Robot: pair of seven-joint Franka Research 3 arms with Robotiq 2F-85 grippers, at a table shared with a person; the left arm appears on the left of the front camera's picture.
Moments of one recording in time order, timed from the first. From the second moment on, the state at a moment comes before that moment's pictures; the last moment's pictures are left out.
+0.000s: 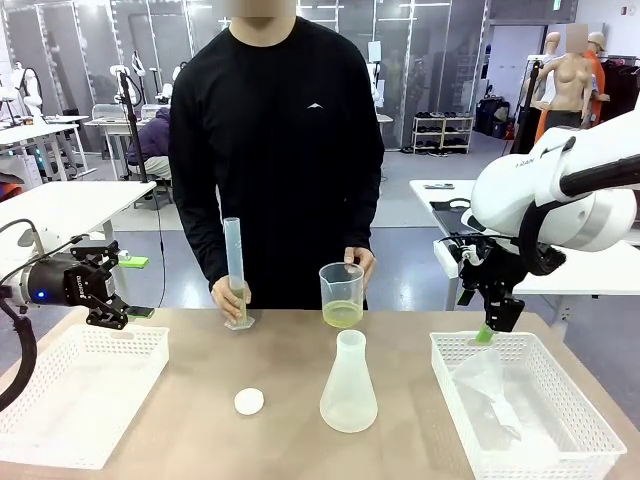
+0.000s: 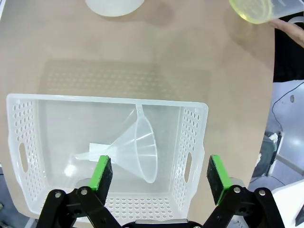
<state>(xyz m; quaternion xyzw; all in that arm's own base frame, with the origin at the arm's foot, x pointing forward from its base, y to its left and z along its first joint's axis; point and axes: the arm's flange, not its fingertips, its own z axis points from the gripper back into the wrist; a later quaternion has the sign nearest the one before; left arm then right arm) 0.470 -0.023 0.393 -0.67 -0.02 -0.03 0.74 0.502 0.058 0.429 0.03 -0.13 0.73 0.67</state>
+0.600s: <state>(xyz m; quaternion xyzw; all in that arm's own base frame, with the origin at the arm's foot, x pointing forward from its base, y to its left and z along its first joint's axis) 0.470 -0.023 0.393 -0.67 -0.02 -0.03 0.74 0.523 0.047 0.401 0.07 -0.02 0.75 0.65</state>
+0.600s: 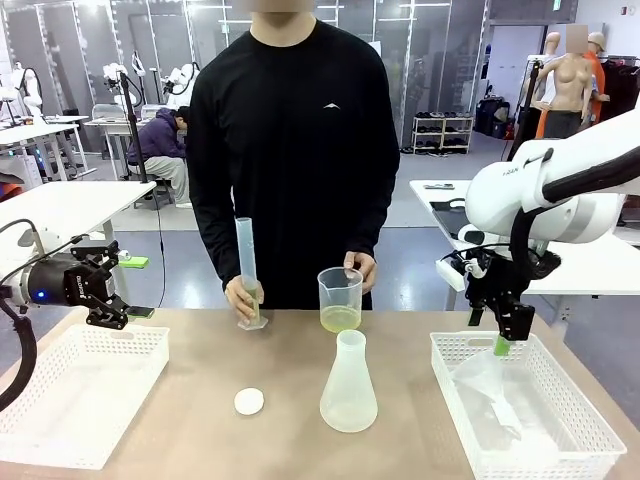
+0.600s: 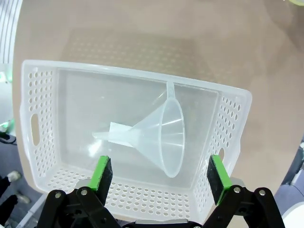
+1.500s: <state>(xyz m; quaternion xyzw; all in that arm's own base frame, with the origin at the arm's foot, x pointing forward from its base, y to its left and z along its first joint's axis) 0.470 -0.023 0.393 -0.67 -0.02 -0.03 0.74 0.547 0.053 0.350 0.13 0.08 0.77 0.62</state>
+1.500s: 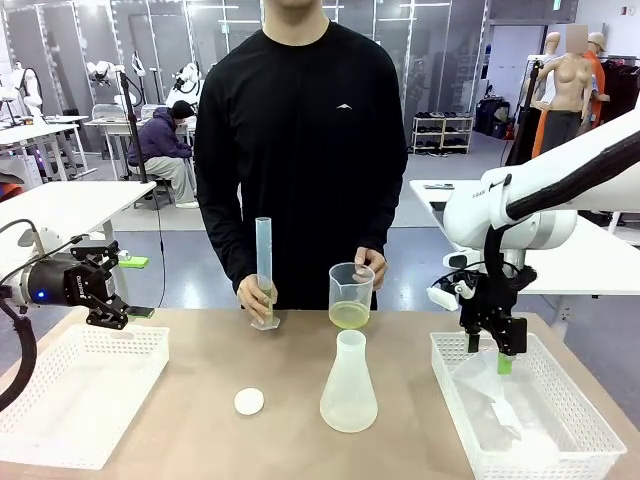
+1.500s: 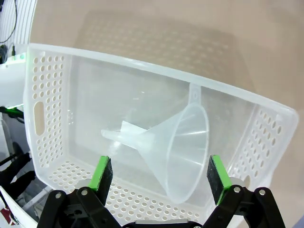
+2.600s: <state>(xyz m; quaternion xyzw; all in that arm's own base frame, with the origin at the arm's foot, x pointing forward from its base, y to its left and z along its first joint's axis) 0.470 -0.023 0.392 -0.67 -0.02 -0.03 0.74 0.557 0.048 0.344 0.13 0.10 0.77 0.62</state>
